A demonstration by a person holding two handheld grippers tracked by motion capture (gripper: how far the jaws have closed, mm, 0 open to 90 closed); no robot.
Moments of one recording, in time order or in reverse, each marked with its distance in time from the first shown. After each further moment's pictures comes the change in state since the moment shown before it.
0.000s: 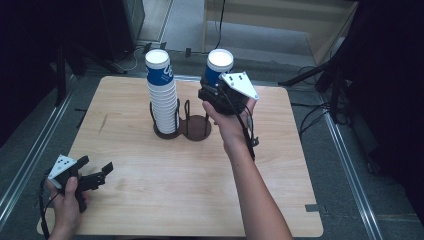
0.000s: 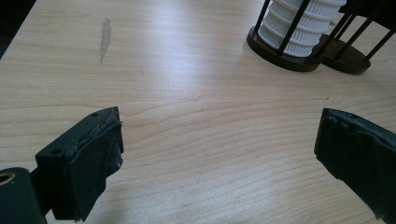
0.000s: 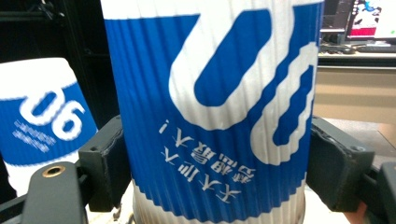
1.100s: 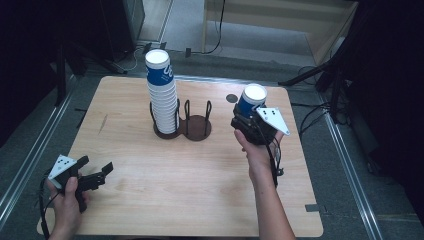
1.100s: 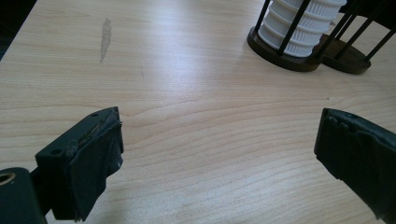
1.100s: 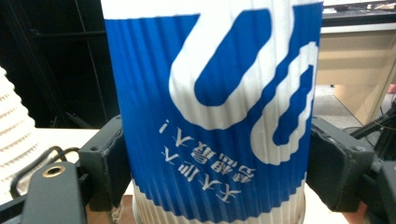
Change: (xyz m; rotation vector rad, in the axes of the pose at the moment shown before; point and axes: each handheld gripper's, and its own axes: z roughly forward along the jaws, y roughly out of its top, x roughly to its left) left arm 0.000 0.000 0.000 -0.001 0.003 0.002; right arm -0.071 -0.066 -0.048 0.063 -0.135 0.054
